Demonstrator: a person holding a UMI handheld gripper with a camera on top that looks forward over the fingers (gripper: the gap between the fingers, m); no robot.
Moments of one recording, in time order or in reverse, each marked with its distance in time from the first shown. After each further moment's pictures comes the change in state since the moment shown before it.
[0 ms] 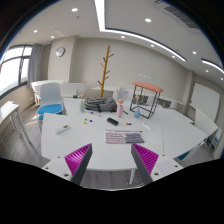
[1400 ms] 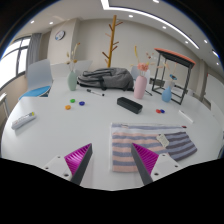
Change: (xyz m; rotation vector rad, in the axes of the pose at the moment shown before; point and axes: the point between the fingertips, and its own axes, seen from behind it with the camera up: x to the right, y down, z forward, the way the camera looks) arm -0.061 0.119 0.517 -0.111 -0.095 -0.006
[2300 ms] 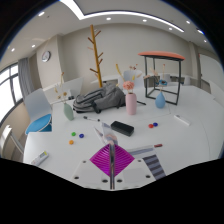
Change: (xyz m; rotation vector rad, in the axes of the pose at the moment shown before) arm 0.048 -0.129 -0.047 0.031 -0.062 0.239
